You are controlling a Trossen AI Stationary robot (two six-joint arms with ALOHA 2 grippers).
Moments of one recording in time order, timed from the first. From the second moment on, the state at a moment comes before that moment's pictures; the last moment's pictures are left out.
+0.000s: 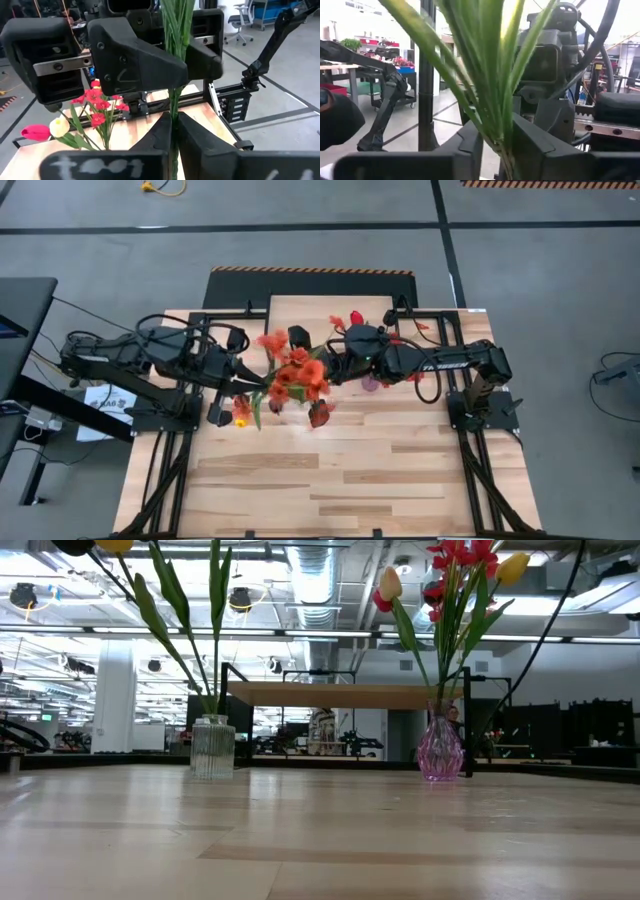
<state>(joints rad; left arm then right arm) -0.21 1.06 1.40 -0.49 -0.05 0.10 0.12 1.82 1.85 0.13 -0.24 -0.10</state>
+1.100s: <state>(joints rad) -0.21 0.68 1.21 -0.32 -0.25 0.25 0.40 1.76 1.85 -0.04 0.12 -0.12</state>
